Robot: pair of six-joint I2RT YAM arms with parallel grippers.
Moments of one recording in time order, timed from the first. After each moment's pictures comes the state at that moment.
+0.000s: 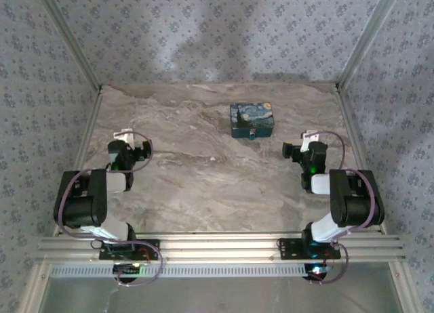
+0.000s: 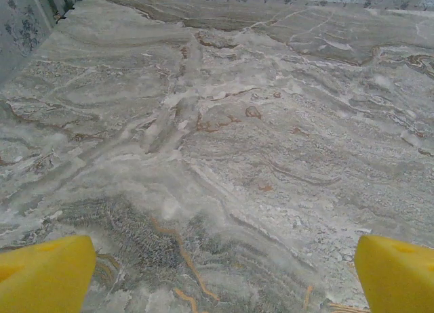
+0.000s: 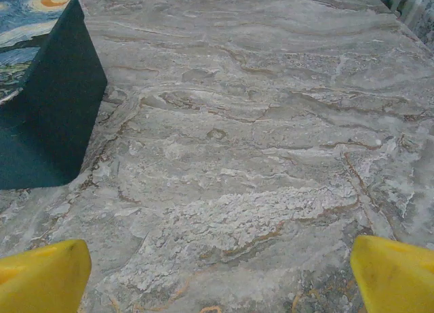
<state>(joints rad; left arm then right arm) 0.04 1.53 0.41 0.72 0.01 -0.04 -0.03 1.53 0.37 0.74 0.01 -0.01</state>
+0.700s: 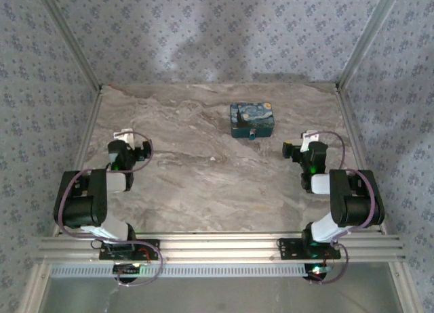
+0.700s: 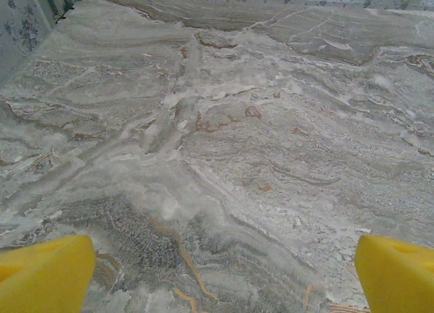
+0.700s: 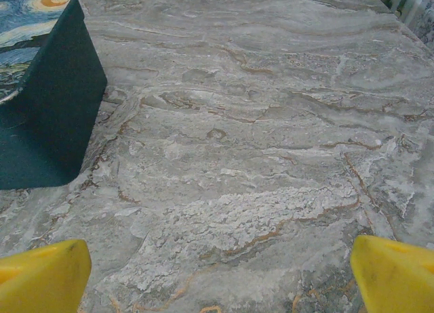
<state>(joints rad) 0.04 1.53 0.41 0.72 0.01 -0.04 -0.03 1.53 0.37 0.74 0.01 -0.01</state>
